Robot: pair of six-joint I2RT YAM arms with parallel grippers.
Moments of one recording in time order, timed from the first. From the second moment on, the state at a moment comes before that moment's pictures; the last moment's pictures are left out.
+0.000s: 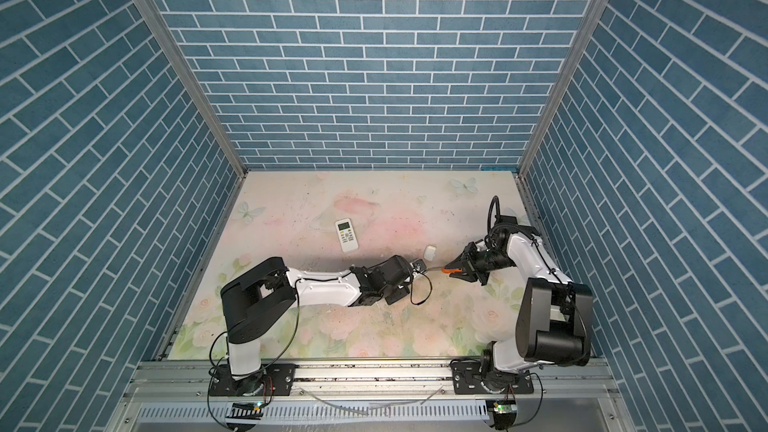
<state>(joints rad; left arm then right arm) -1.09 1.95 1.08 -0.10 -0.23 0.16 -0.06 1.47 0.97 -1.12 -0.87 0.50</state>
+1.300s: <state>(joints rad) -1.12 1.96 1.16 -0.27 -0.05 -0.09 -0.13 1.37 1.25 -1.42 -0.58 0.21</state>
